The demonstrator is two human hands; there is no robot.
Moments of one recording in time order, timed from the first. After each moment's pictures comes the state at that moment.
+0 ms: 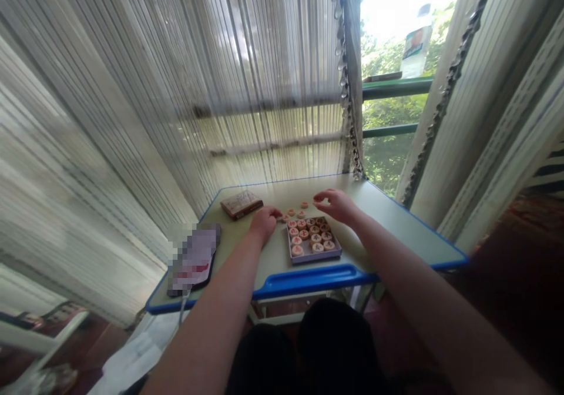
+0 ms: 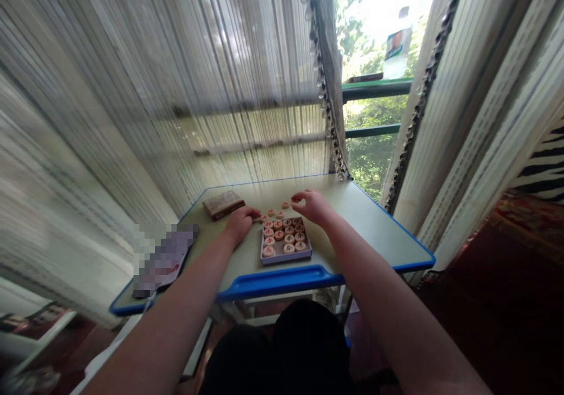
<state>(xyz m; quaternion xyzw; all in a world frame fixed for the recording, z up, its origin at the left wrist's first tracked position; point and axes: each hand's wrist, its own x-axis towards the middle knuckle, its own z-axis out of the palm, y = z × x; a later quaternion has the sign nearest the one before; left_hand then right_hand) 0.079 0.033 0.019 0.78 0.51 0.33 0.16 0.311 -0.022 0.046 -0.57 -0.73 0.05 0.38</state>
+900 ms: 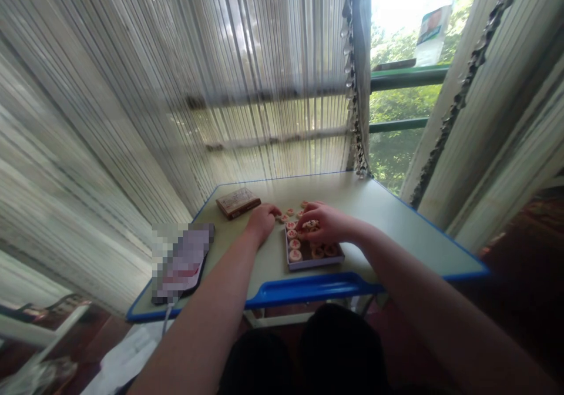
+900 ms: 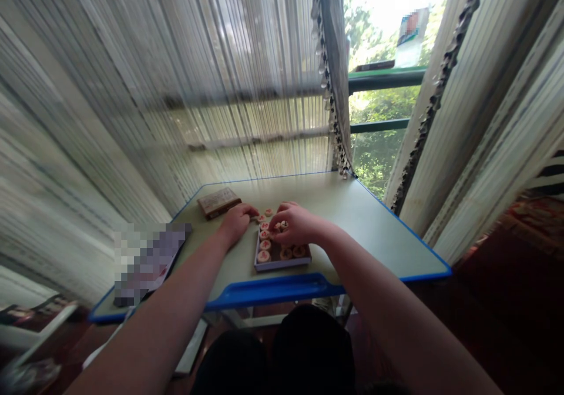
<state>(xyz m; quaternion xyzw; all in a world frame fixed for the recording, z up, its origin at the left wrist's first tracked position) 0.083 0.034 0.027 0.81 0.50 0.29 0.11 0.282 -0.050 0.056 -0.43 -0.86 0.10 0.25</state>
